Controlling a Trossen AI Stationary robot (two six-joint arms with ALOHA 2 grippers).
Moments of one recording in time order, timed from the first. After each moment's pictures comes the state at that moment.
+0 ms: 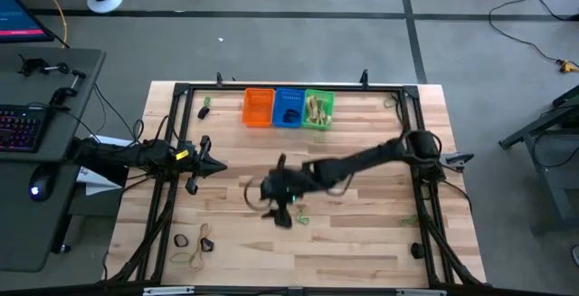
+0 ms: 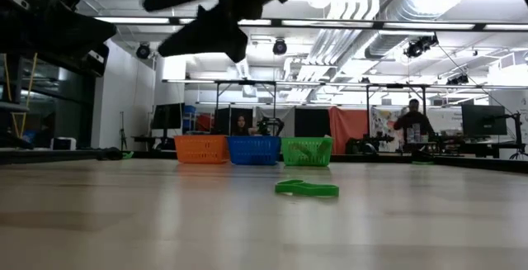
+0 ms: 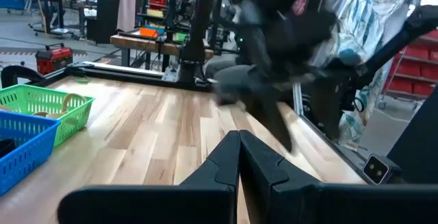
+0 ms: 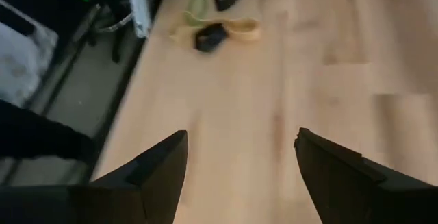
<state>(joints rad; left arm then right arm) -0.14 0.02 0.01 0.02 -0.04 -0.16 0.21 2.06 1.59 -0.17 -0.16 0.26</state>
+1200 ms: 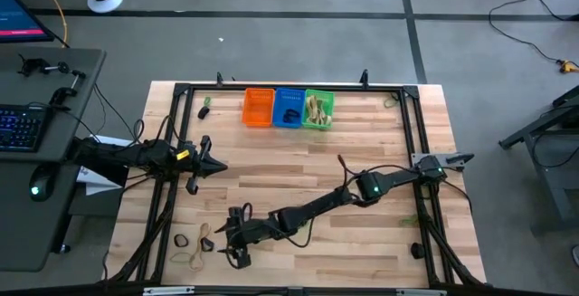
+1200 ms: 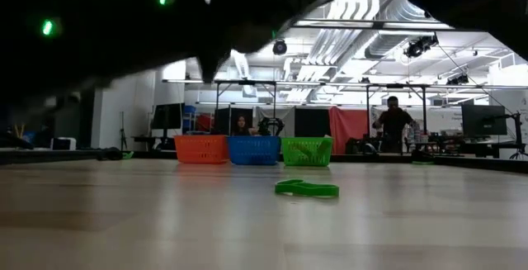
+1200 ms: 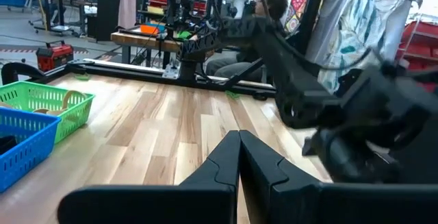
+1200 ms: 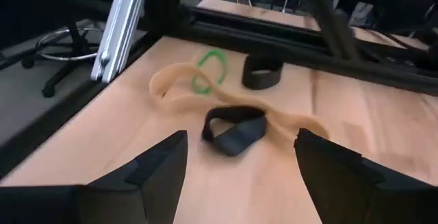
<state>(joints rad) -0.14 0.03 0.01 0.02 -0.04 -0.16 0.36 2.79 2.27 0.21 0.12 -0.08</state>
